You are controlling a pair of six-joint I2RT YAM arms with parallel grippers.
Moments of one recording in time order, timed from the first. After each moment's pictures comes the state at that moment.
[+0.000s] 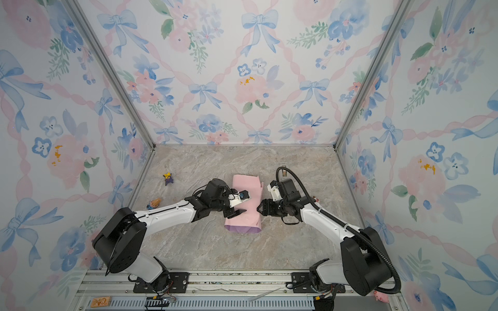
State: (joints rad) left arm -0.70 1.57 0.86 0.00 0.29 0.61; right arm 0.47 1.35 0.78 -0.39 -0.39 0.45
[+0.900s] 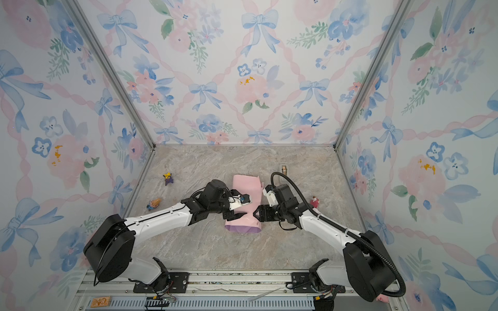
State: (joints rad) left arm -0.75 1.48 0.86 -0.08 0.28 0.66; right arm 0.55 1.31 0.70 -0.31 -0.37 0.43
